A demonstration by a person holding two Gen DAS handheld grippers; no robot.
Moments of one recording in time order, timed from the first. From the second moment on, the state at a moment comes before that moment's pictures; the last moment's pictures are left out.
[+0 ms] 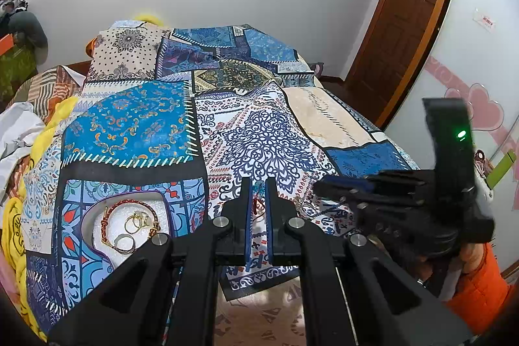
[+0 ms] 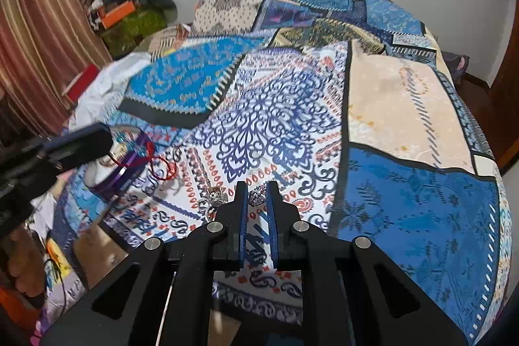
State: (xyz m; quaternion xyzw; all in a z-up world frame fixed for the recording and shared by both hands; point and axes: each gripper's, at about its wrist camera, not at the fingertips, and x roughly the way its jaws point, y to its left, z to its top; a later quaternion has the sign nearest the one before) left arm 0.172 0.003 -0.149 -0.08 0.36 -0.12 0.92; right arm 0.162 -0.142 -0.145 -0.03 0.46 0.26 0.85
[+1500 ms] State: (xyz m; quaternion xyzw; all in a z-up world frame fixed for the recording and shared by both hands) left arm 0.133 0.098 -0.129 -0.12 0.32 -0.03 0.94; right arm 0.134 -0.041 -0.092 -0.04 0.39 0.37 0.84
